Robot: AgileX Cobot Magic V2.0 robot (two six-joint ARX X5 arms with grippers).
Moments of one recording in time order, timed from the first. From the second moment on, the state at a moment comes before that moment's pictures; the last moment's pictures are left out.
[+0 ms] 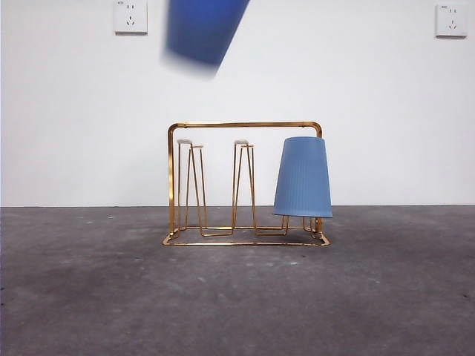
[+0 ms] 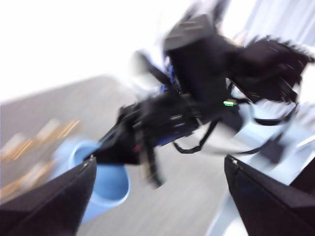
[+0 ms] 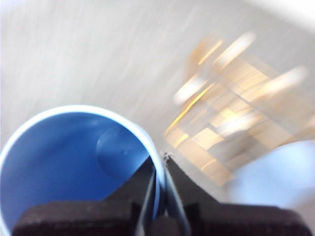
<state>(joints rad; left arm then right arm) -0.82 0.89 1.36 -0.59 0.19 -0.22 0.77 1.37 1.52 -0.71 0.05 0.00</state>
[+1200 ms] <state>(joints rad) -0.81 1.39 1.36 0.94 0.72 -1.05 0.71 0.75 1.52 -0.32 -0.16 -0.20</state>
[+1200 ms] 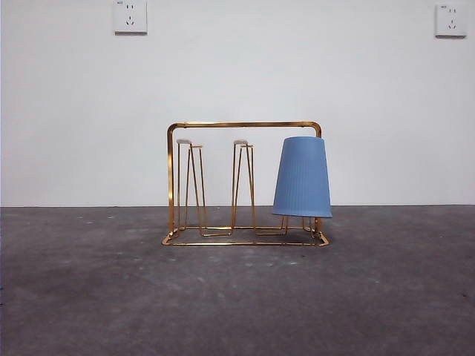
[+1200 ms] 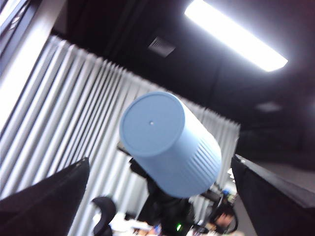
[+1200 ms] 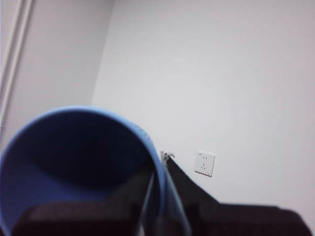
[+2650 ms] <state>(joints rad) -0.79 1.46 1.35 1.04 0.64 -1.15 0.72 0.92 1.52 -0.52 -0.13 -0.24</state>
